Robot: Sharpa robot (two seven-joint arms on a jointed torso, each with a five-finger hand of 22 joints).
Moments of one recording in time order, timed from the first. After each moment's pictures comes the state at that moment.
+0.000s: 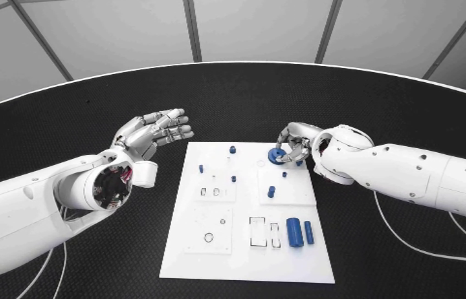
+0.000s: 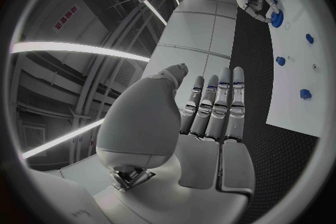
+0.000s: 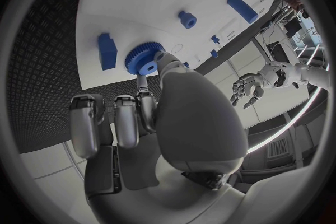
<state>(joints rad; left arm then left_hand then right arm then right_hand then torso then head) 1.30 -0.91 -0.04 1.58 0.17 -0.27 0.38 1.43 -0.12 0.33 0.24 0.25 0.81 0.21 0.26 0.15 0.94 0.20 0.09 0.07 0.91 0.16 0.31 0.21 0.16 0.78 0.27 0.43 0.21 1.32 -0.77 -0.08 1.31 -1.33 -0.24 -0.29 1.49 -0.17 0.22 0.28 0.32 0.86 0.16 0.32 0.40 1.45 0.07 1.43 1.31 1.46 0.00 1.55 1.31 0.02 1.47 0.11 1.56 1.31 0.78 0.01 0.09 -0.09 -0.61</state>
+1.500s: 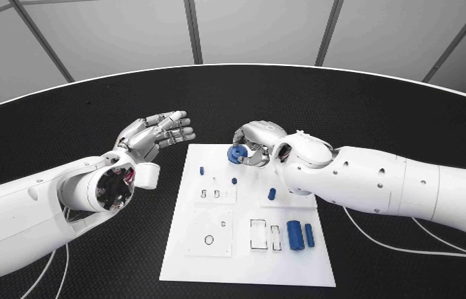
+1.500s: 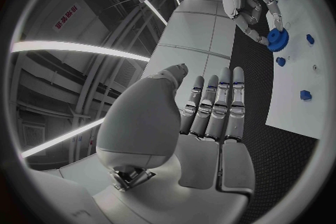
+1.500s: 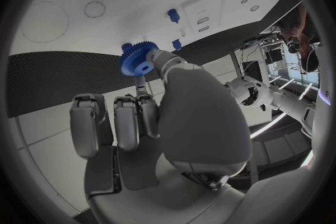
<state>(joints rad) 1.30 -0.89 -0.04 1.57 0.17 -0.27 0.38 1.43 -0.12 0.33 0.24 0.25 0.81 0.21 0.26 0.15 0.94 0.20 0.08 0.07 0.91 0.16 0.31 0.21 0.16 0.78 0.27 0.43 0.21 1.32 -0.62 -0.07 1.40 -1.61 -0.37 -0.27 1.46 -0.20 0.43 0.21 0.40 0.91 0.15 0.32 0.38 1.47 0.04 1.51 1.31 1.47 -0.03 1.56 1.31 0.02 1.47 0.09 1.56 1.31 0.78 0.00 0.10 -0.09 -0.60</state>
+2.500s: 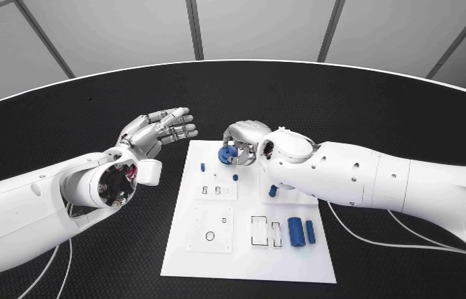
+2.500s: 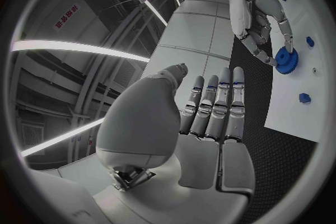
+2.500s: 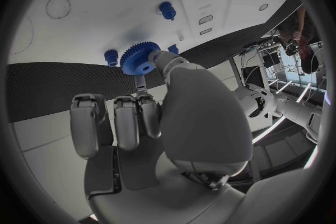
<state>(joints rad) 1.30 -0.89 -0.04 1.58 0.17 -0.26 0.38 1.43 -0.12 0.33 0.24 0.25 0.81 0.21 0.26 0.15 0.94 0.20 0.08 0.07 0.91 0.16 0.31 0.21 0.16 0.78 0.27 0.44 0.21 1.32 -0.49 -0.08 1.28 -1.61 -0.30 -0.26 1.44 -0.22 0.46 0.23 0.39 0.91 0.15 0.32 0.38 1.47 0.04 1.51 1.31 1.47 -0.03 1.56 1.31 0.02 1.47 0.09 1.56 1.31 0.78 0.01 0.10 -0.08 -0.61</state>
